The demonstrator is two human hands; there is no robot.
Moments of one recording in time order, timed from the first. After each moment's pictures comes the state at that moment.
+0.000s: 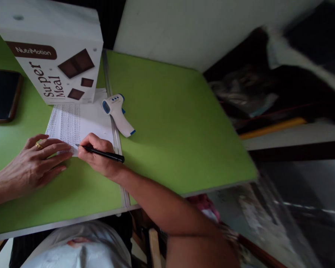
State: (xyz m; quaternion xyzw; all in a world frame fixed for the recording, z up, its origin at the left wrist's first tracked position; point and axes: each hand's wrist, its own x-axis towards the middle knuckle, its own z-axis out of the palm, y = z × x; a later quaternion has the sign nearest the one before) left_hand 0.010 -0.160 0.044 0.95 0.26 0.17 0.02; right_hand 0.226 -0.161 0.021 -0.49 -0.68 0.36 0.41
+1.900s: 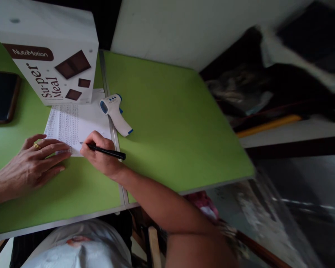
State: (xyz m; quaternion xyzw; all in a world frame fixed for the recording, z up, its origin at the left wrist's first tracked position) left_hand 0.008 -0.160 0.047 0.95 0.27 0.15 0.02; right_hand 0.230 -0.159 0.019 -0.51 -0.68 0.30 0.44
